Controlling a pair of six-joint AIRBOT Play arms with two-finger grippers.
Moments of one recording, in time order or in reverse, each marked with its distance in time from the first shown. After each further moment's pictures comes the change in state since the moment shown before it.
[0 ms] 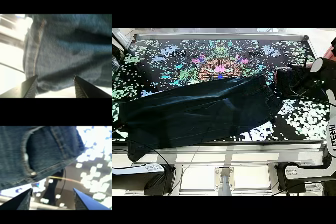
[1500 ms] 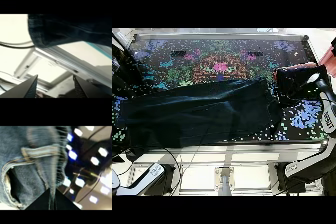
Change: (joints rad) left arm 0.013 0.392 -0.447 0.253 0.047 -0.103; right arm -0.183 -0.259 -0.041 0.261 -0.009 -0.277
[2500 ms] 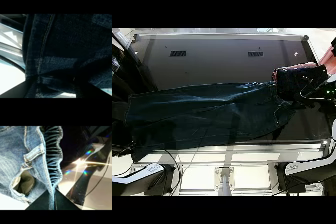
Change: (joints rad) left arm 0.127 -0.177 0.000 -0.248 0.234 0.257; right arm -0.109 0.107 0.000 -0.005 0.126 0.182
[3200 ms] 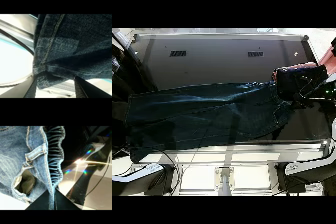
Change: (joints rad) left arm 0.053 -0.014 0.079 0.021 -0.122 -0.021; right arm 0.008 0.000 0.000 0.000 0.001 0.002
